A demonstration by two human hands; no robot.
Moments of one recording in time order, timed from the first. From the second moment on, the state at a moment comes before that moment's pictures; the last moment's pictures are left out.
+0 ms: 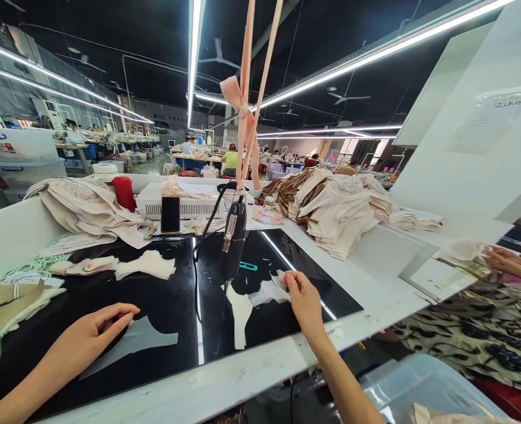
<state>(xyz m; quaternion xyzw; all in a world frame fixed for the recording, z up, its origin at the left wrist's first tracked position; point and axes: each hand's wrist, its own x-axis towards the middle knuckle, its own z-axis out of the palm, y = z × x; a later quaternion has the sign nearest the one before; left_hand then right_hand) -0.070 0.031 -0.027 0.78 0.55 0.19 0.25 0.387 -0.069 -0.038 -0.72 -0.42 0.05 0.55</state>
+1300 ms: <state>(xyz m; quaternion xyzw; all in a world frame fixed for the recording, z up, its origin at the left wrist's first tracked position) -0.065 0.040 -0.024 0.80 0.50 0.25 0.23 0.384 -0.079 0.005 -0.64 -0.33 0.22 0.66</state>
